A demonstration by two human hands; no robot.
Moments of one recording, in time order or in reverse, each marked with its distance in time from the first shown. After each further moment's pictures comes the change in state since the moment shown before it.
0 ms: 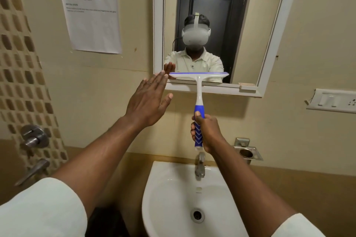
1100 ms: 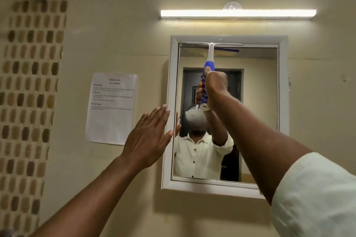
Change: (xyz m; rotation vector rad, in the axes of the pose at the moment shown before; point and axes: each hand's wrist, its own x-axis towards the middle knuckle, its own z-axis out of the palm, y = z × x) left_hand 0.115 -0.044 -0.088 0.120 0.325 0.091; right_hand 0.055 -0.321 0.093 0.139 0.055 -0.698
